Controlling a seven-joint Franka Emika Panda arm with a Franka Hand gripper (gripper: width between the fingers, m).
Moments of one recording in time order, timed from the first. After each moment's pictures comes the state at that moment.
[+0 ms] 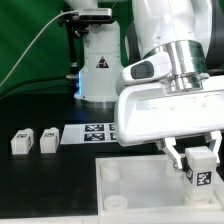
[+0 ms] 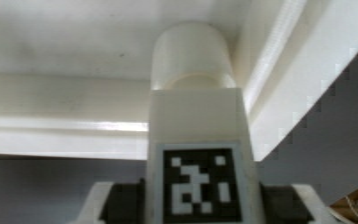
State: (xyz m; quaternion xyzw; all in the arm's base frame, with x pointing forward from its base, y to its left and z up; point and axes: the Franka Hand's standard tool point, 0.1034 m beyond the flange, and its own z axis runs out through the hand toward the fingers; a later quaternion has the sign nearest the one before) arm 0.609 0.110 0.069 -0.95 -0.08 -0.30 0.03
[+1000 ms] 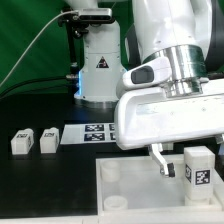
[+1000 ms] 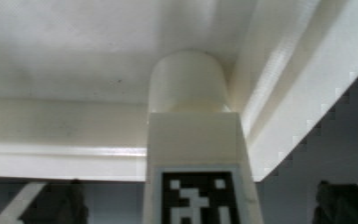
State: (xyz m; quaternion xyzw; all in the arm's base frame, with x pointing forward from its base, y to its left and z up) arm 0.605 0.110 0.062 -0.96 -0.08 -0.28 0.04
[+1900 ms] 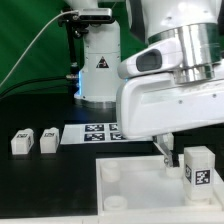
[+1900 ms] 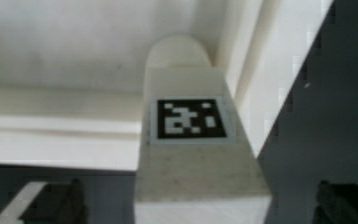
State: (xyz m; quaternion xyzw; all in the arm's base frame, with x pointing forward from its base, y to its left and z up) arm 0.623 0.113 0.086 -0.99 -0.08 -0.08 0.06
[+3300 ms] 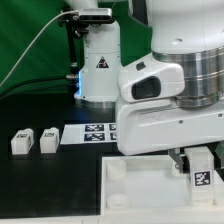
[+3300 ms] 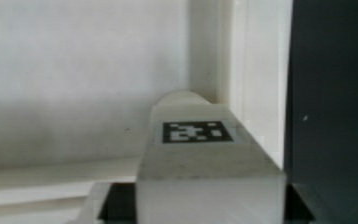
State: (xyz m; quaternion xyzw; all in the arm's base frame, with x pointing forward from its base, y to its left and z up) arm 0.627 0.110 0.075 -0.99 0.10 0.05 0.07
